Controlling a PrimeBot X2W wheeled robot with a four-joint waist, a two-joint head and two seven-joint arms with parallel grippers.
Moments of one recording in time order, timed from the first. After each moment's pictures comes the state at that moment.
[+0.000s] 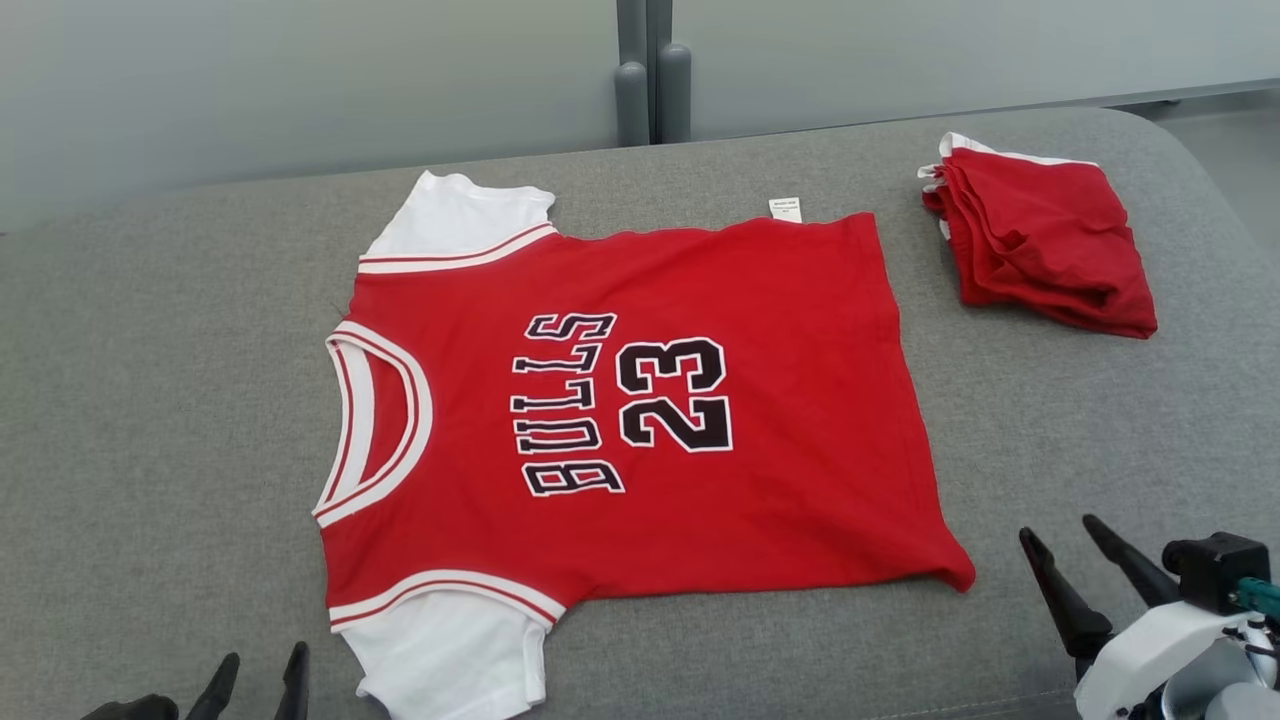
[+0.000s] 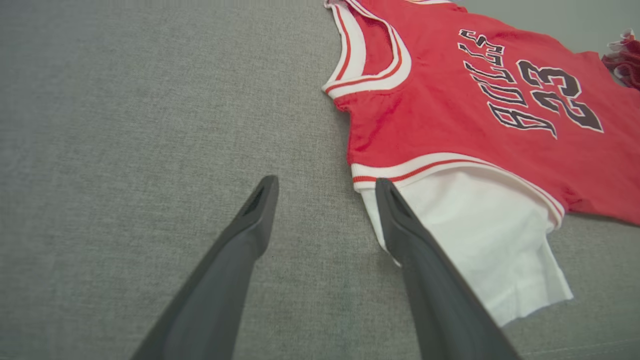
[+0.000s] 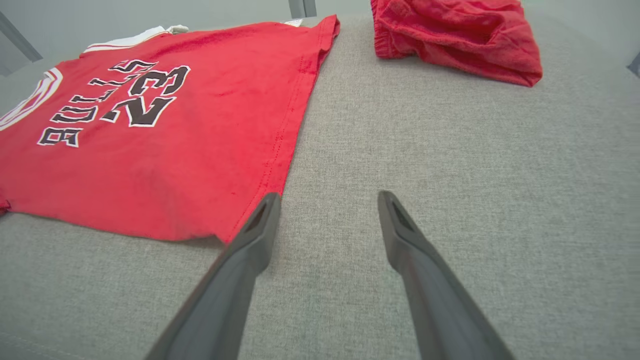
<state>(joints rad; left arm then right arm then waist) 0.20 0.24 -0.16 0.24 -0.60 -0.06 -0.16 0.04 -0.47 0.47 0.32 0.61 0.04 -0.25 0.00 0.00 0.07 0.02</state>
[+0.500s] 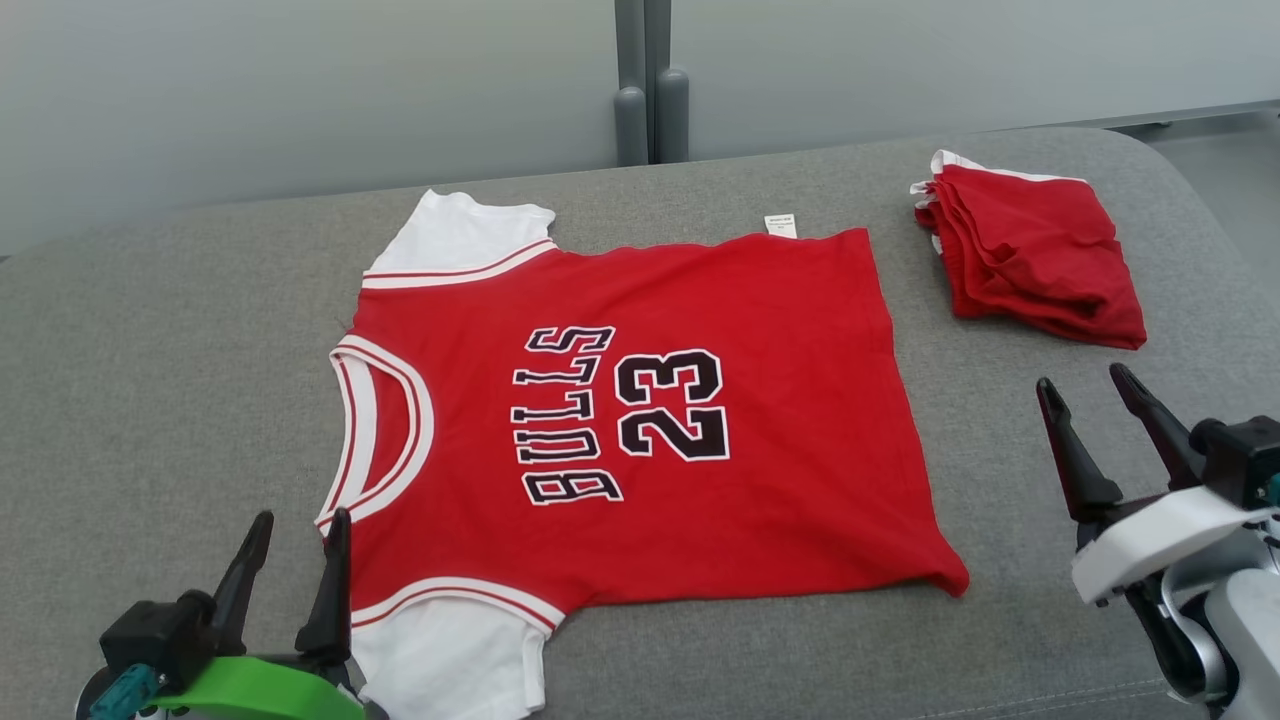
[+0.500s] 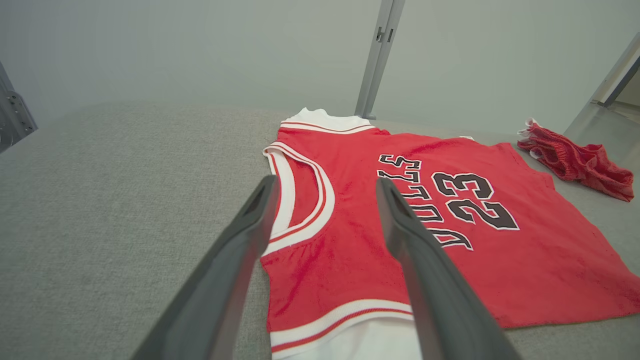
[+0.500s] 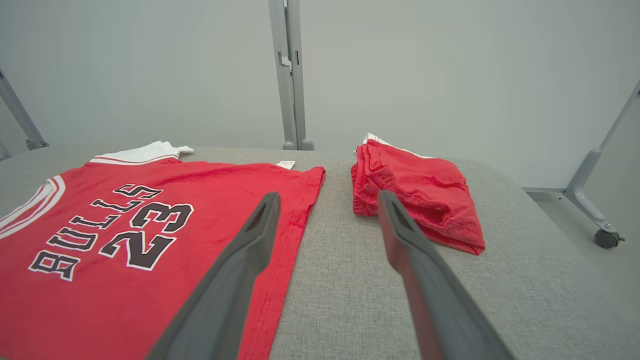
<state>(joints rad) 0.11 0.20 -0.18 0.09 -0.50 -0.01 -0.22 -0.06 -0.47 0.37 0.18 0.51 -0.04 -0.25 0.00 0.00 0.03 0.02</state>
